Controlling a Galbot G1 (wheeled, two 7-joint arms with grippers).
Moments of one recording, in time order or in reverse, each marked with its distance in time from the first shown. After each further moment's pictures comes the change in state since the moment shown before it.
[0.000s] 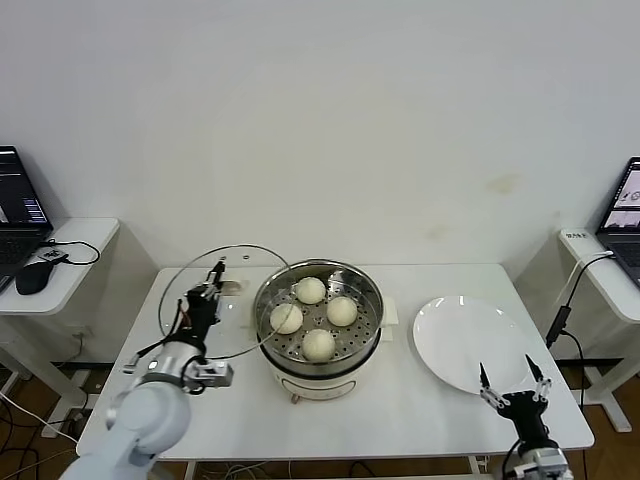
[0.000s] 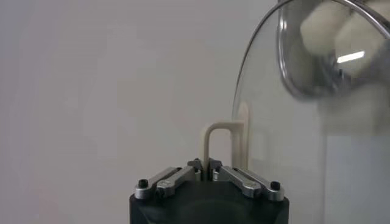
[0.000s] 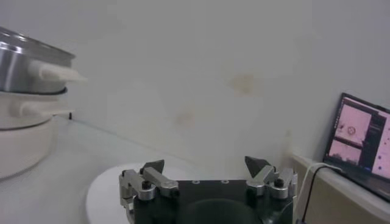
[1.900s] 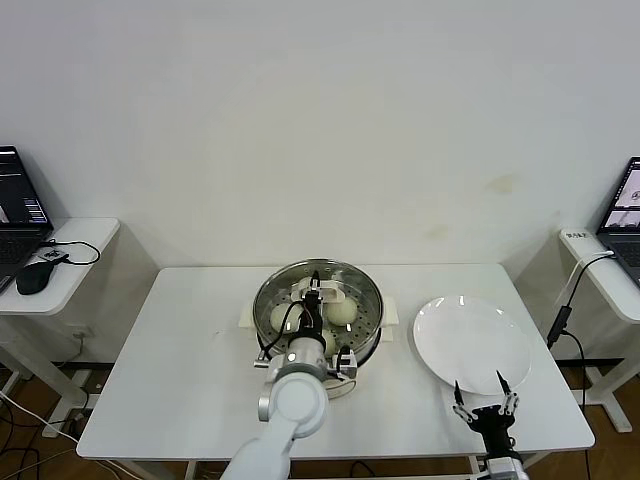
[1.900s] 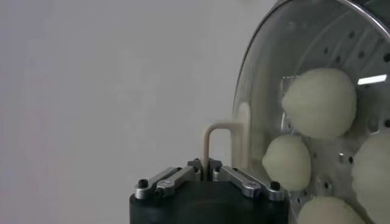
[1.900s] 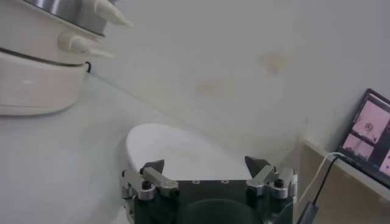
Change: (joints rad) left arm -0.131 -0.538 0.228 0.253 0.578 0.070 0.208; right arm 0.027 0.110 -0.045 -0.093 -0.258 0.019 0.071
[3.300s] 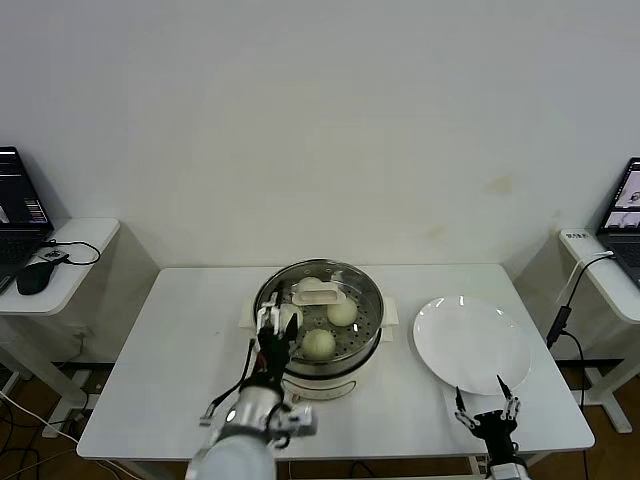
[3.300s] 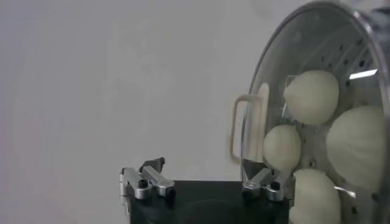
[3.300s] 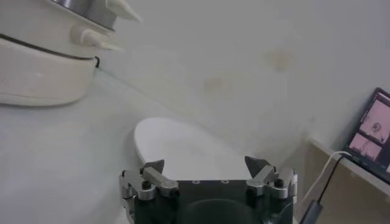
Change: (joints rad) left arm 0.362 0.148 -0.120 -0.415 -0.301 -0.063 -0.127; right arm -0.031 -0.038 -0.006 0.004 0.020 0.009 -0.009
